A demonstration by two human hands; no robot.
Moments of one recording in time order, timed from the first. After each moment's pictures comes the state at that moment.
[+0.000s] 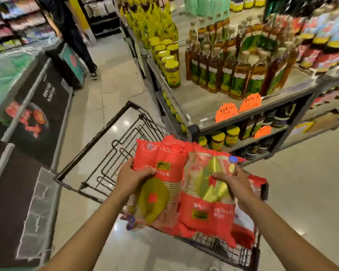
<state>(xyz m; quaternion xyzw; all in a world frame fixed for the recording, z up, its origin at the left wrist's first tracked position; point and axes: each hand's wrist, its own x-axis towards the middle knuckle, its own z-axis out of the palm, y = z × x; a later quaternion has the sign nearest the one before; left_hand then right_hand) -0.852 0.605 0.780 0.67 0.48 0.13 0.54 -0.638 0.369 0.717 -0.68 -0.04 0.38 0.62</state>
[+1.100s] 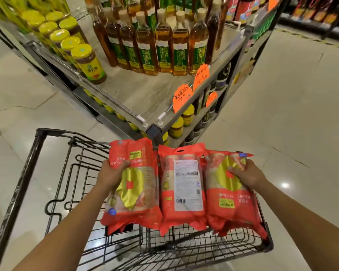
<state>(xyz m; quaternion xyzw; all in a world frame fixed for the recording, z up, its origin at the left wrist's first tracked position) -0.678 0.795 0.635 0.78 0.42 -0.07 0.47 -0.560 0.341 0.582 -0.88 0.14 0.29 0.36</state>
